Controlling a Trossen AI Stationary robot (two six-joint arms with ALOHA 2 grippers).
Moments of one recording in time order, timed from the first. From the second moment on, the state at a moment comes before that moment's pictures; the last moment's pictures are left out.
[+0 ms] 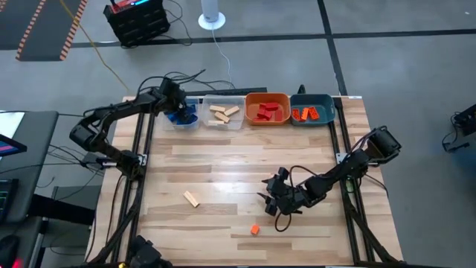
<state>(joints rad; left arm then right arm) 1.00 1.45 0.84 -0.33 -0.14 0.23 0.50 1.67 0.73 0.14 0.70 0.58</state>
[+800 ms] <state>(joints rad) -0.12 1.42 0.96 -0.99 -0.09 0.02 0.51 1.67 0.73 0.00 0.71 0.61</state>
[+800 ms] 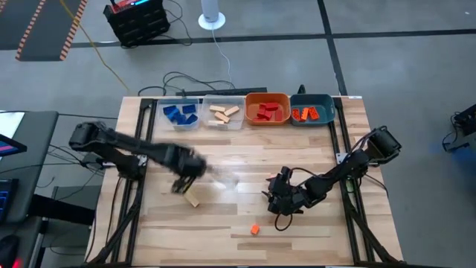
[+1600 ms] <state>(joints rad) -0.50 1.43 0.76 -0.55 -0.26 -0.25 0.52 1.67 0.73 0.05 0.71 0.60</state>
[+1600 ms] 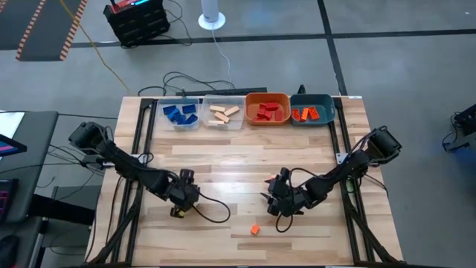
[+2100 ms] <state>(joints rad) -0.50 1.43 0.66 -0.38 -0.22 -0.27 0.52 1.67 0.73 0.05 0.71 0.60</state>
